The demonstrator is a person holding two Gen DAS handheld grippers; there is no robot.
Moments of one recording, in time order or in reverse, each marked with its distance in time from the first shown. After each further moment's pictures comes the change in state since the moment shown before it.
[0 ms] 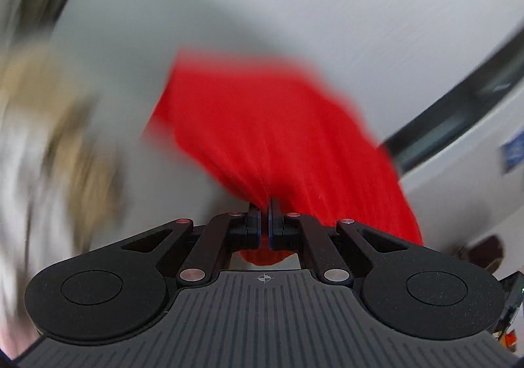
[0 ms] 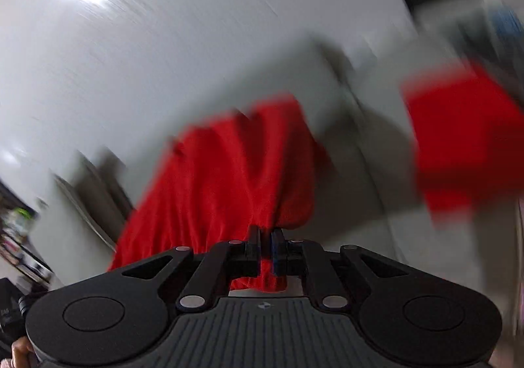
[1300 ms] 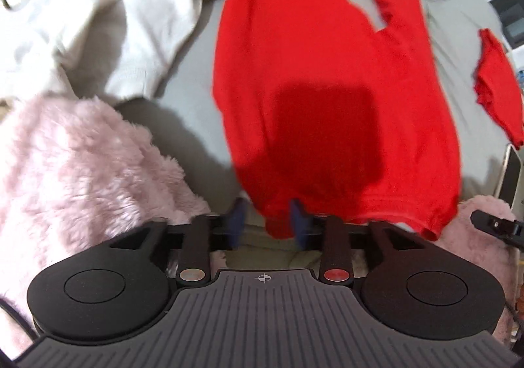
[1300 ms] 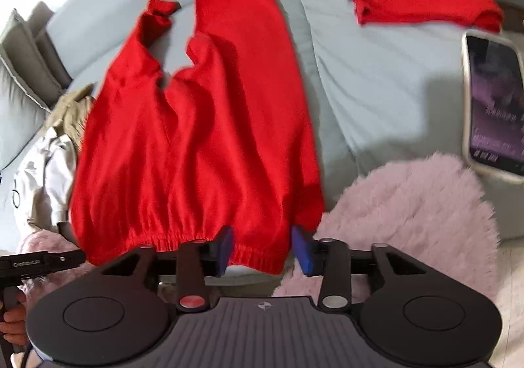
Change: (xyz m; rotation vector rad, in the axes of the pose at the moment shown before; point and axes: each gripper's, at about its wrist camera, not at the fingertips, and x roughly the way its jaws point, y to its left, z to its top) left arm -0.018 0.012 -0.081 0.137 0.169 0.278; right arm -0.006 -0.027 -0.080 -0.192 0.282 -0.199
